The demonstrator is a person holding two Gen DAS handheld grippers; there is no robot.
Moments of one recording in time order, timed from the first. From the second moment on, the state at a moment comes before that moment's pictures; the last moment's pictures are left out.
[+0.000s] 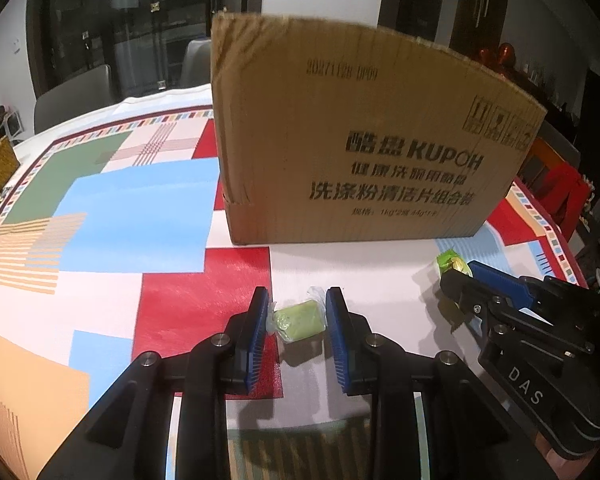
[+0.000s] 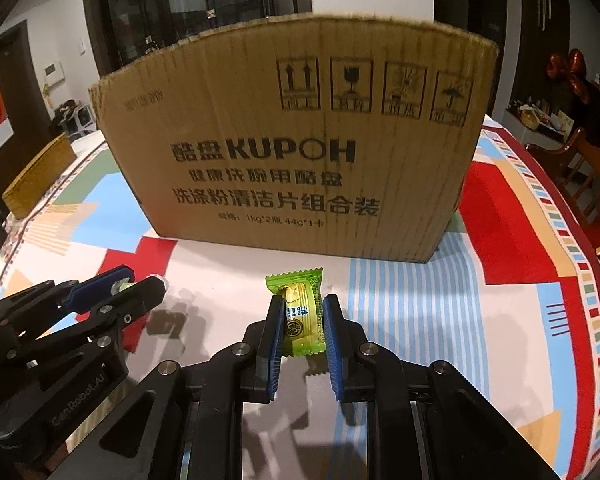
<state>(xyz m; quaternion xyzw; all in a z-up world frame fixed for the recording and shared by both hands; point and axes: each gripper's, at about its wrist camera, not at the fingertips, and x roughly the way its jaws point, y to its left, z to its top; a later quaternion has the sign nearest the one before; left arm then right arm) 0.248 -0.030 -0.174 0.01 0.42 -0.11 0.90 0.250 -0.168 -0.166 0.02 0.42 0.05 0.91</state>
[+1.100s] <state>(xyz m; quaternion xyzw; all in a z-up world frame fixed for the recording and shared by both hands) 0.219 -0.029 -0.079 0.01 0.35 -0.11 0.93 0.208 -0.174 -0.073 0.03 0.34 0.04 0.94</state>
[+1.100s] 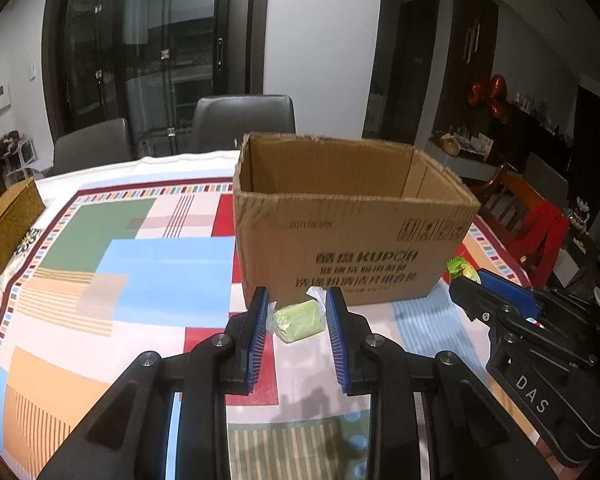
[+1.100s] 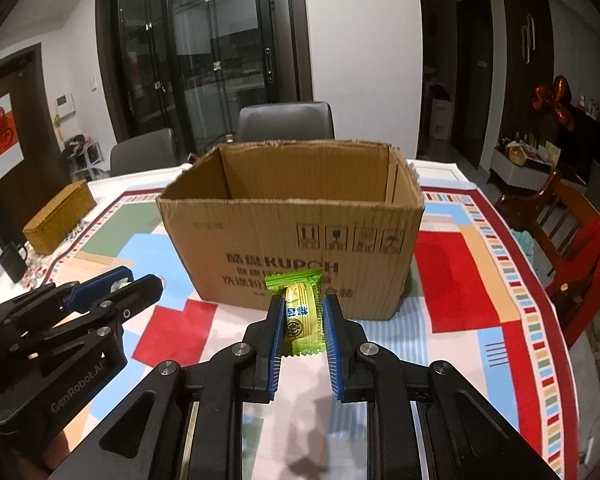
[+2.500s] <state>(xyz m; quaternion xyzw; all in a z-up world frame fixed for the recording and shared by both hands) 0.264 -0.044 -0.001 0.01 0.29 -0.13 0.95 0.236 -0.199 0.017 0.03 0.27 0.02 0.96</state>
